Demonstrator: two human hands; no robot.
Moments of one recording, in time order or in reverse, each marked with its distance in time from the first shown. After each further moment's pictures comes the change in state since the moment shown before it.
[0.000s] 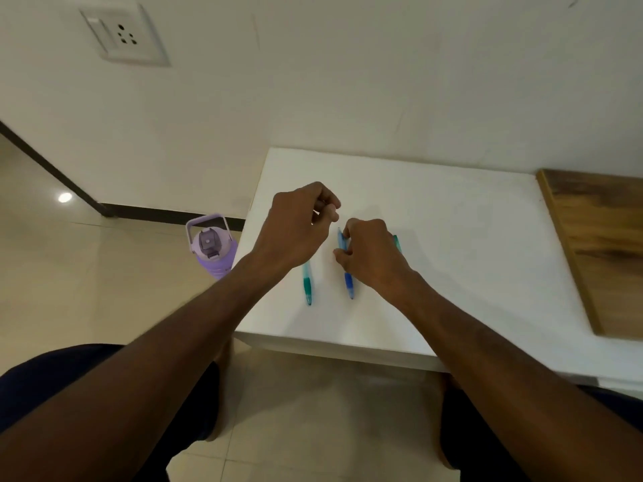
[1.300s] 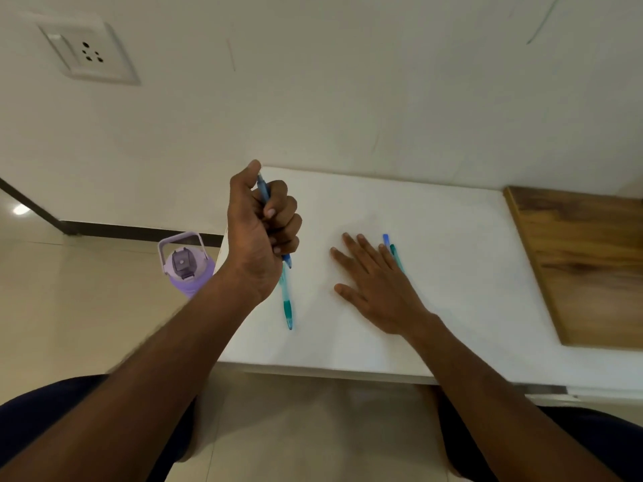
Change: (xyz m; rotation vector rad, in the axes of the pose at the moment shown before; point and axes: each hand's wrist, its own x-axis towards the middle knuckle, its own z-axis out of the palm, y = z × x) left_hand 0.002 0.038 -0.033 -1.406 -0.016 -0.386; right_hand -0.015 0.090 0.028 -0.231 0.037 -0.374
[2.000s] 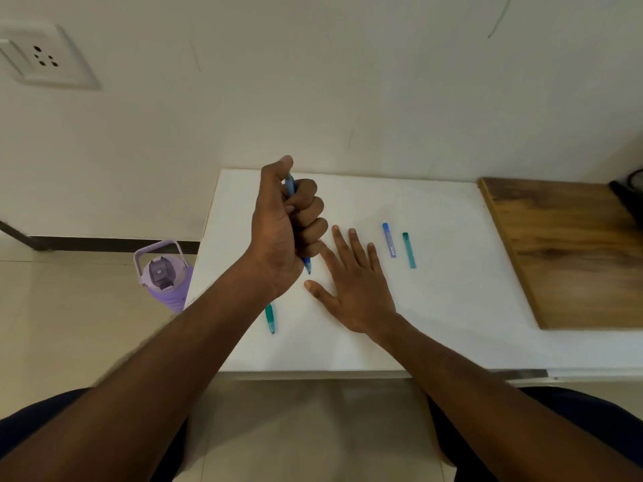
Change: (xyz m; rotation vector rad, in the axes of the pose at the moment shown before) left_hand 0.009 -0.021 0.040 0.016 -0.115 -0.155; right_hand 0.011 -0.019 0.017 -0.033 0.099 0.226
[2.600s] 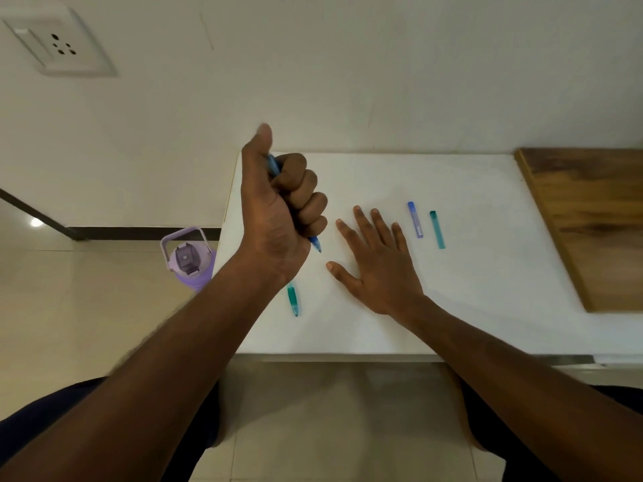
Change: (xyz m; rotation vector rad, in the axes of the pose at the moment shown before) left_hand -0.013 0.008 -0.009 -0.068 0.002 0.147; right_hand -0.001 0.000 -0.002 0.002 0.051 -0.004
